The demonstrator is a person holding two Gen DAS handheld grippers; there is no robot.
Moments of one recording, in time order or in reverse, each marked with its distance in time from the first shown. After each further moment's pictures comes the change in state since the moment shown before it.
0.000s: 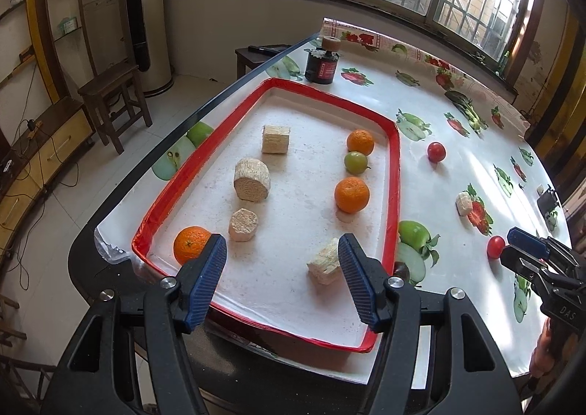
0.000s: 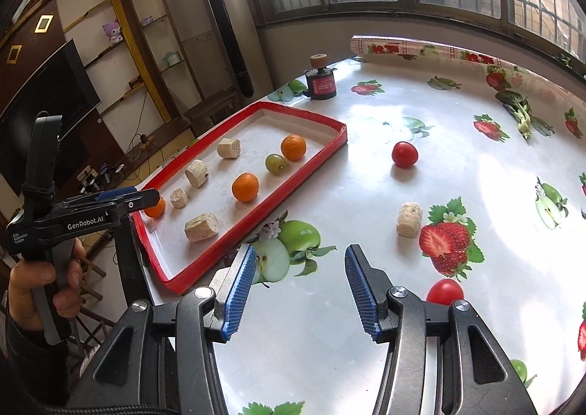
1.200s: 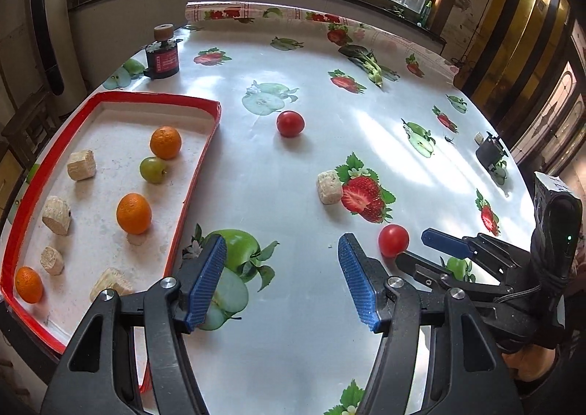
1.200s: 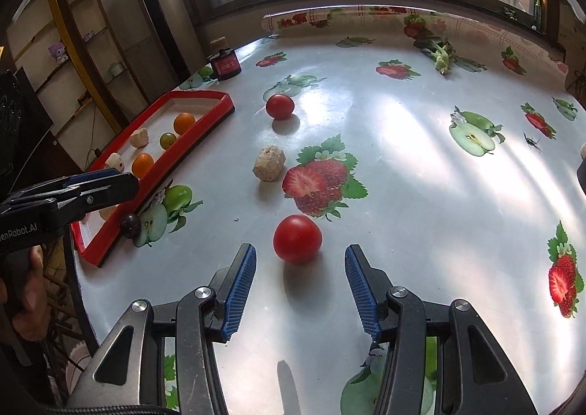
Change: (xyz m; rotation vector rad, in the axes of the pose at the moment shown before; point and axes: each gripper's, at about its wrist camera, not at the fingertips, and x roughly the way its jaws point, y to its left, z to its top) left arm 0.035 -0.162 0.010 0.206 0.086 -0.226; right arm -0.004 -0.100 -0.044 0.147 0.058 -0.143
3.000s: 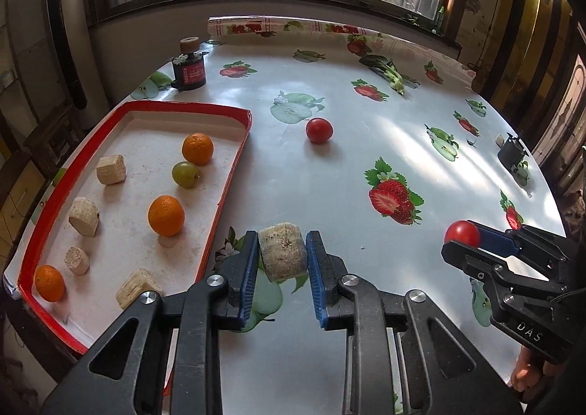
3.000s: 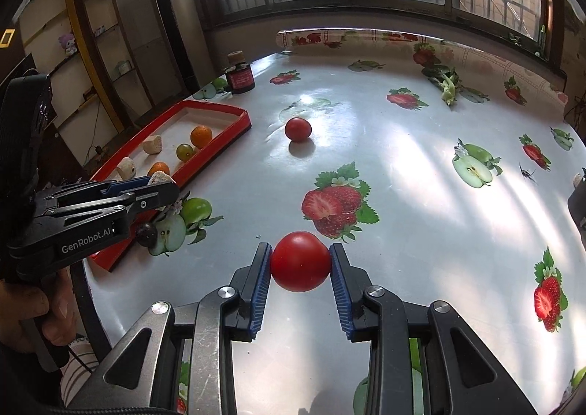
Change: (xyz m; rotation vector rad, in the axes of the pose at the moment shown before) left arm -0.011 0.015 -0.017 0.004 -0.081 0.116; right arm -0.023 0.028 0.008 -0.064 -0.062 -0.021
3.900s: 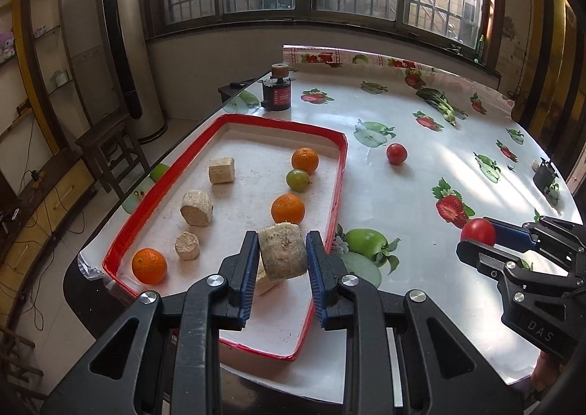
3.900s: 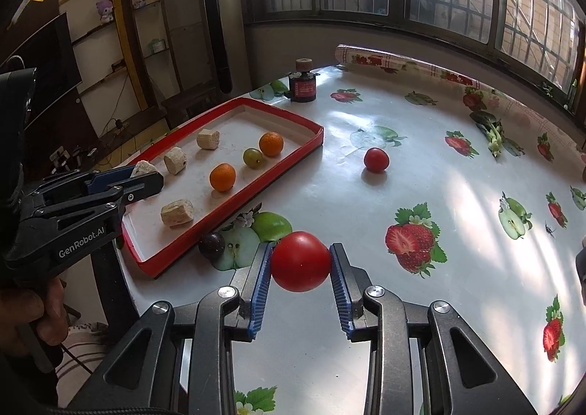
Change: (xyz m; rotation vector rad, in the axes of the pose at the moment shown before) left arm -0.049 0.063 -0.022 -0.065 -0.117 0.179; right arm 0.001 0.090 0.015 -0.168 -0.026 0.022
